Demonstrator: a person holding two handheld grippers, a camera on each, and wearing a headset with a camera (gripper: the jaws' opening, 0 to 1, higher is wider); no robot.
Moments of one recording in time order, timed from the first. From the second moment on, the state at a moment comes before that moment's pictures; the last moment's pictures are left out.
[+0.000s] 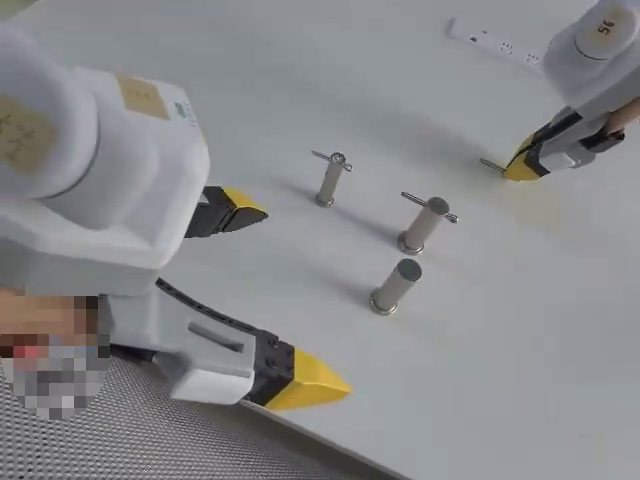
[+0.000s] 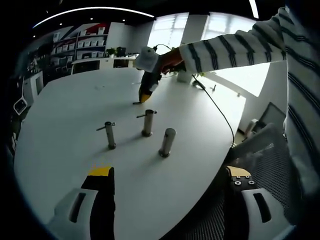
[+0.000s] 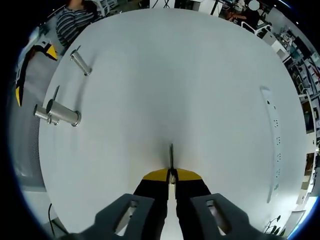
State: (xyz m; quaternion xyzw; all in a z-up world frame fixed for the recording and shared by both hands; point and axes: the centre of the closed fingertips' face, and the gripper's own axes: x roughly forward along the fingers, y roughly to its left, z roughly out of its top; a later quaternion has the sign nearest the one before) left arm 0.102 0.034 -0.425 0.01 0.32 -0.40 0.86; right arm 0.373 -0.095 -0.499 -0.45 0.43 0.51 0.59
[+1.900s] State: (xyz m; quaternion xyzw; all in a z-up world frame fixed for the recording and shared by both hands) left arm 0.153 0.039 -0.366 -0.09 0.26 -0.38 0.88; right arm 0.279 -0.087 -0.365 -0.51 0.17 0.49 0.69
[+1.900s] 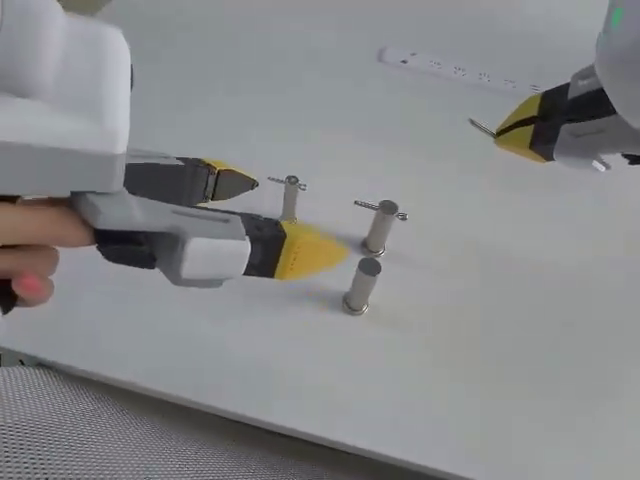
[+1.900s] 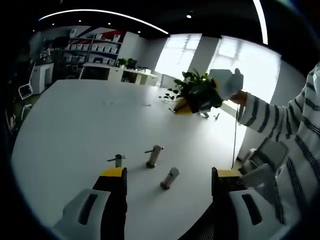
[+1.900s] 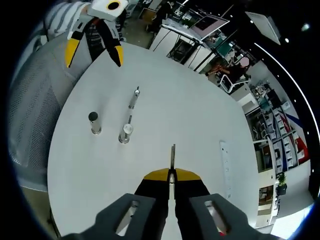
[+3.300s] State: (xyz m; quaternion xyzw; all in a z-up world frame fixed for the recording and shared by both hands) left arm 0.181 -0.027 -0.355 -0.15 0.26 -0.43 0.85; right arm 0.173 -0.025 -0.359 -0.46 0.07 0.50 0.73
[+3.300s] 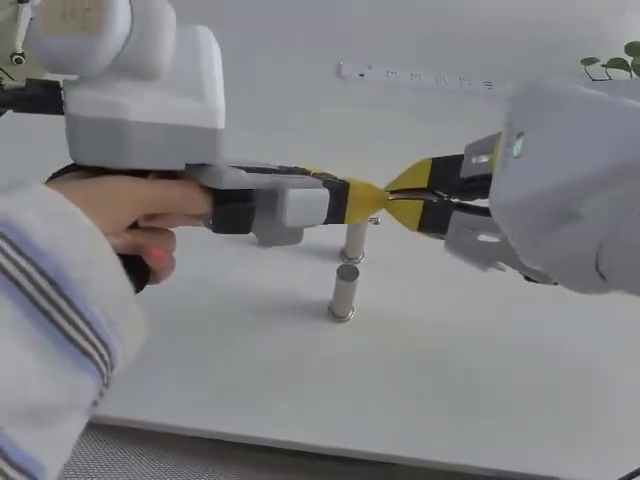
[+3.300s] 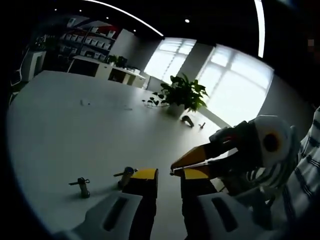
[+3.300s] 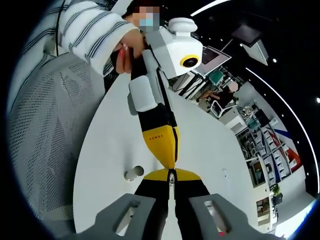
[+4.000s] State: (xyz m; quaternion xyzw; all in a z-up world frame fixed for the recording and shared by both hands) left arm 0.162 -0.033 -0.359 -0.14 0.28 -0.45 0.83; right arm 0.165 -0.024 -0.367 -0.46 0.08 0.51 0.72
